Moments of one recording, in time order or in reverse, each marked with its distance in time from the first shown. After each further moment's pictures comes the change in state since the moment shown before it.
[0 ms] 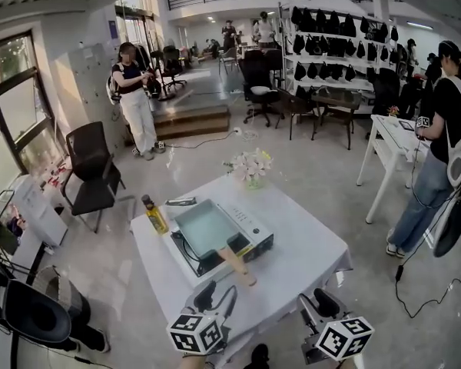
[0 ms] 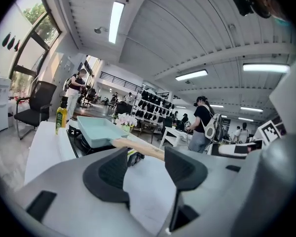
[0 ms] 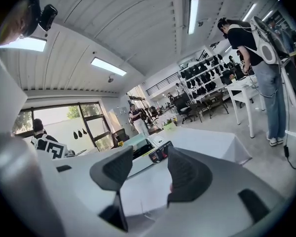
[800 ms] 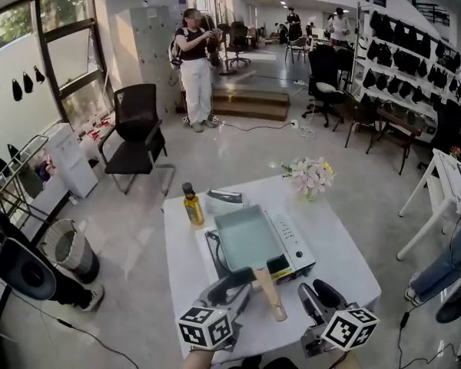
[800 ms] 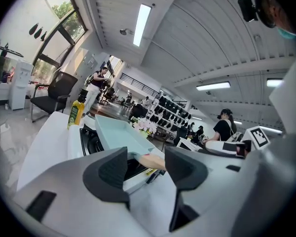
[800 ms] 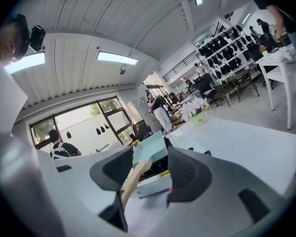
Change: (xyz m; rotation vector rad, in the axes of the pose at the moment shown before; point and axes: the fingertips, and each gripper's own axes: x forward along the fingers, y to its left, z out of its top) left arm 0.052 0.092 0.030 -0.195 -0.060 0.129; right arm 0.178 0.039 0.035 0.034 0.158 0.289
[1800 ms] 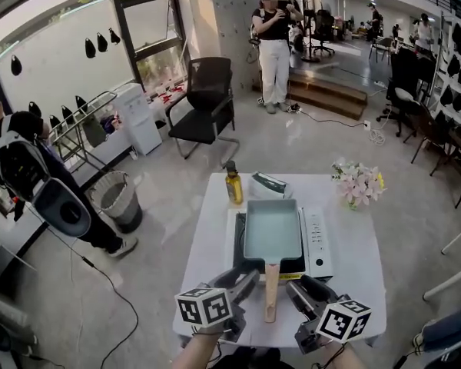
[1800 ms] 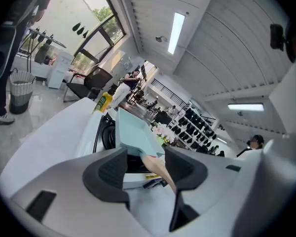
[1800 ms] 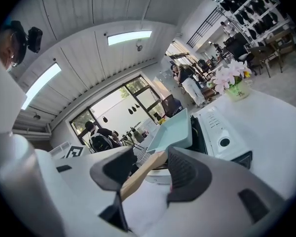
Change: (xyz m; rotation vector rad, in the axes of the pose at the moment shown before) left arm 0.011 0.006 -0.007 -0.324 -0.089 0.257; right arm 0.057 0.008 -0.014 0.002 0.335 0.424
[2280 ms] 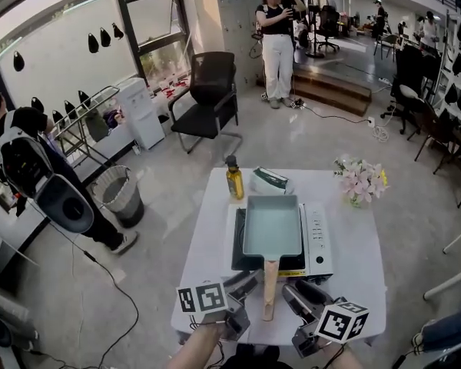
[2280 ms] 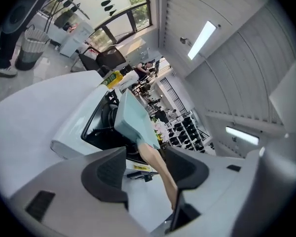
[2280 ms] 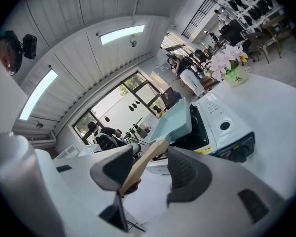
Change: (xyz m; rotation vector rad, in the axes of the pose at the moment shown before) left arm 0.013 -0.002 -0.024 -0.302 0.063 -0.089; right arm -0.003 0.000 -0.021 0.087 0.064 0.043
